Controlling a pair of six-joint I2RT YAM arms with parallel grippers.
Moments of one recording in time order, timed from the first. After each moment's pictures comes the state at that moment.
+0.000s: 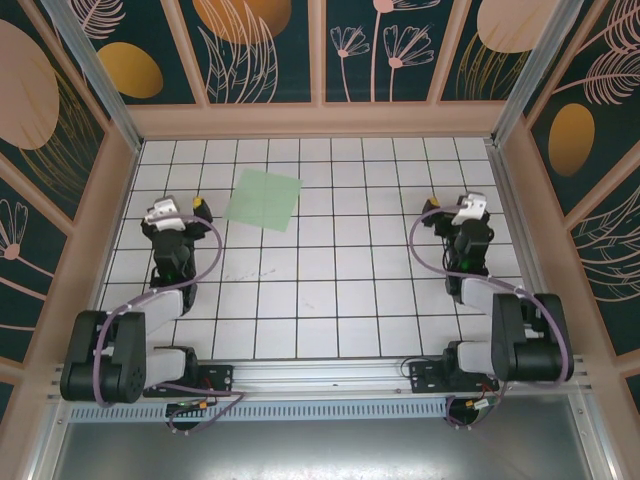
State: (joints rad) left arm -0.05 1.25 0.34 0.84 -0.29 -0.18; right arm 0.02 1.29 0.38 0.75 0.08 0.16
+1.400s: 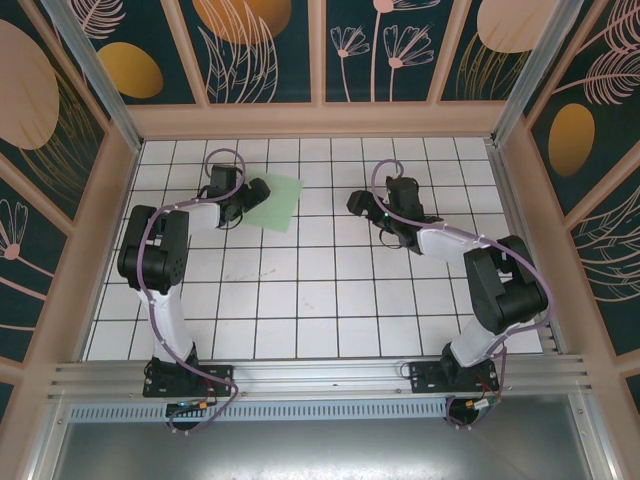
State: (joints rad) left arm -0.18 2.00 1.14 0.08 0.15 -0.73; right arm 0.40 1.65 0.88 0.13 -0.16 0.72
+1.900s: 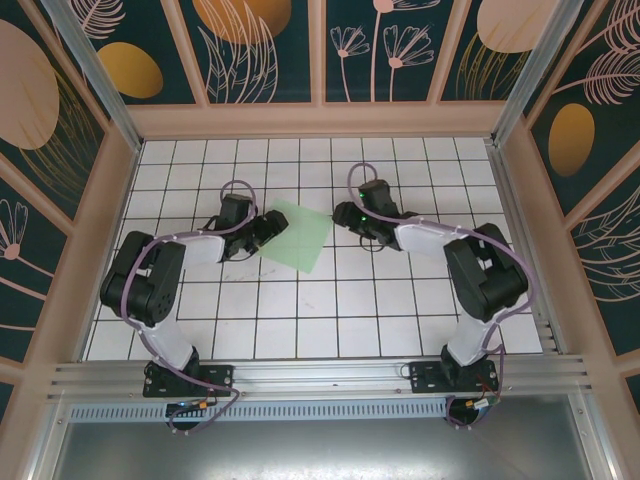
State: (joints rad) left arm -0.32 1.74 0.80 0.14 0.32 -0.91; right arm 0.54 1.78 1.02 0.00 -0.12 0.79
